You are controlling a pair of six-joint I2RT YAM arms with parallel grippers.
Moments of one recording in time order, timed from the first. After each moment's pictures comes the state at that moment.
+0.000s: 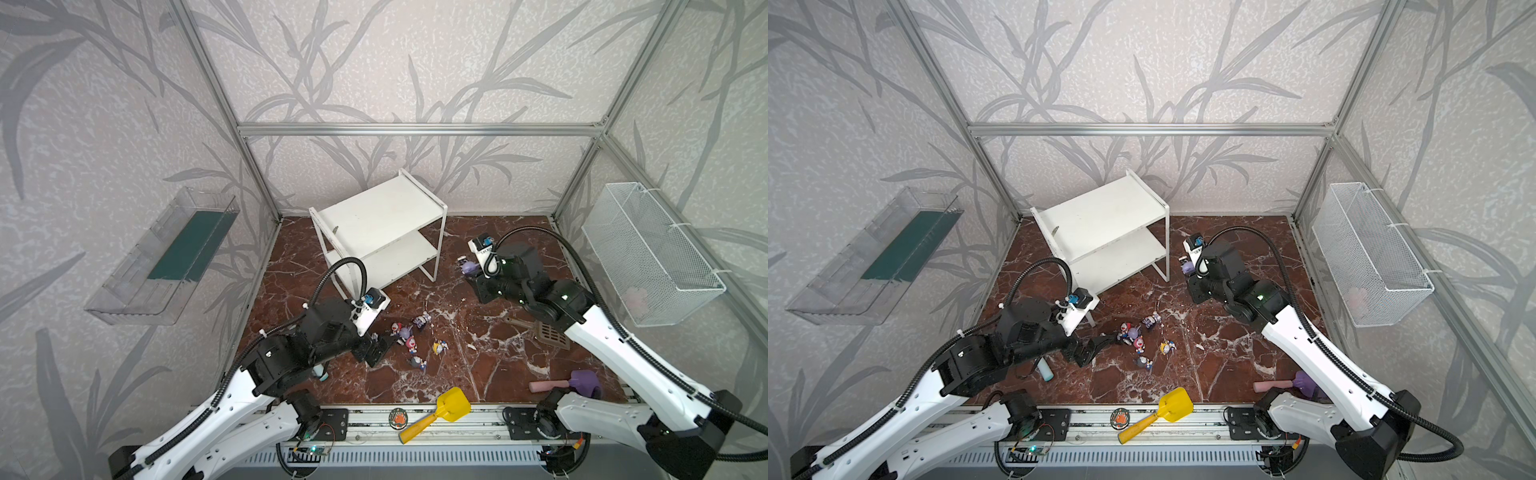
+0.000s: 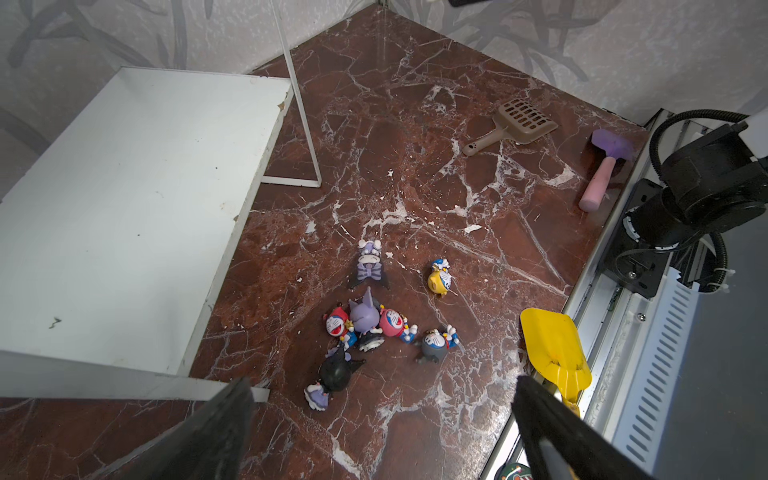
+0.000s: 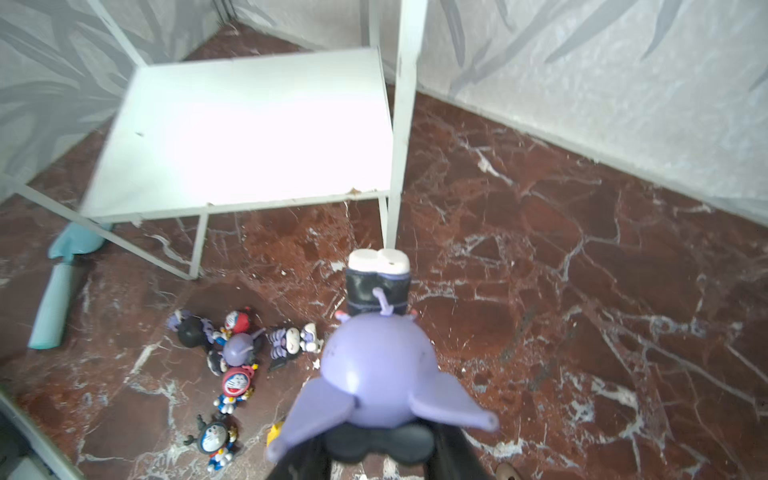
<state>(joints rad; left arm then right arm) -0.84 0.70 0.87 -0.75 0.03 -0.02 0.64 1.14 1.24 -0.72 0.06 0.07</state>
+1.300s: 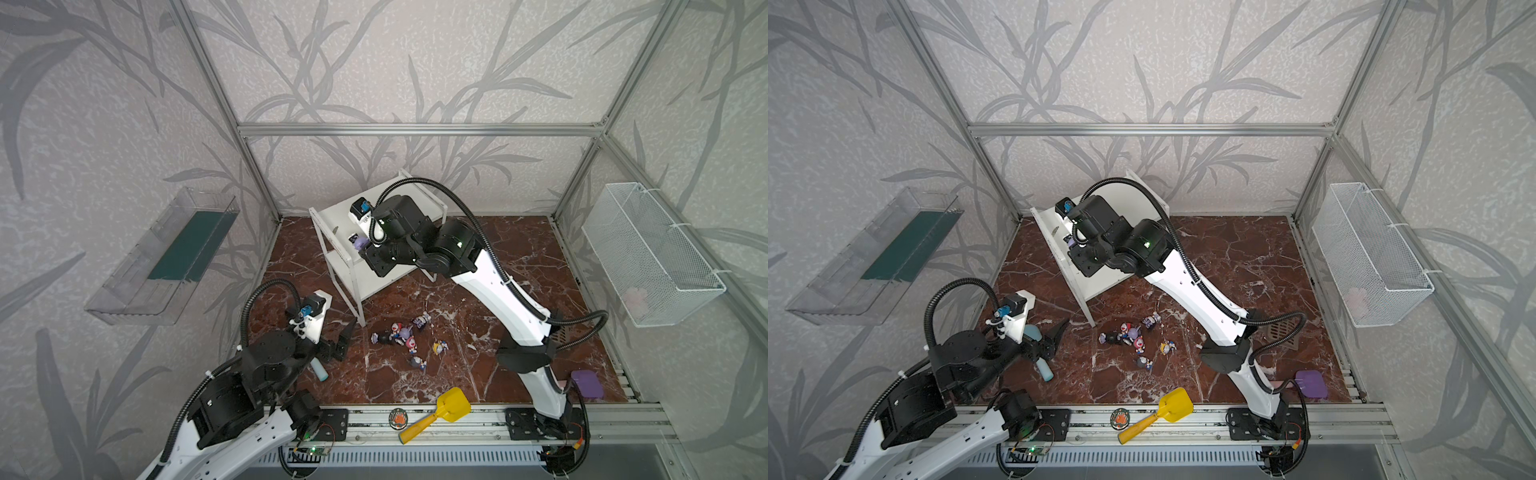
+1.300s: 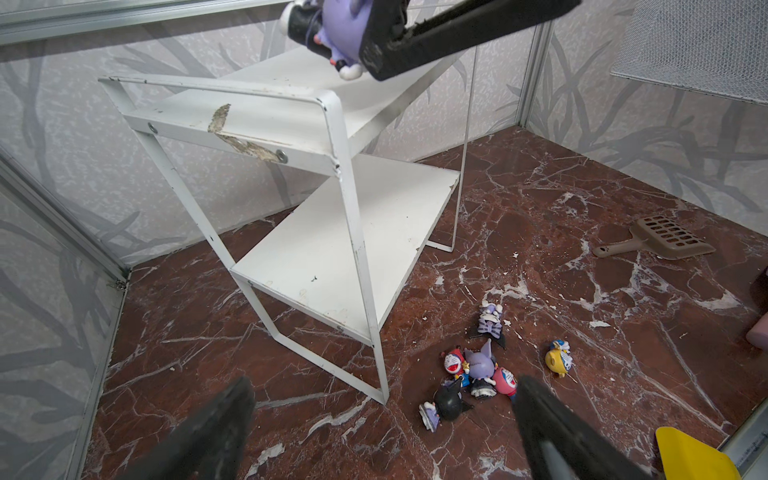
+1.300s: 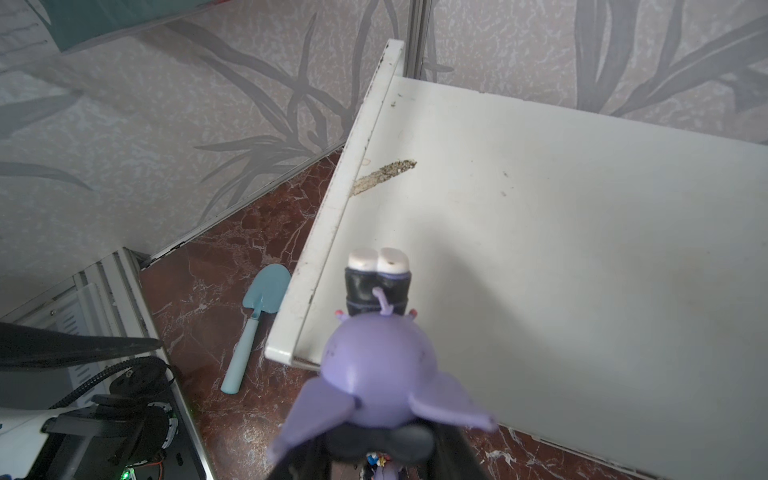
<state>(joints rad) -0.84 0.37 0.83 -0.79 -0.38 -0.06 1.04 2.20 2.86 -1.30 0.13 0.10</state>
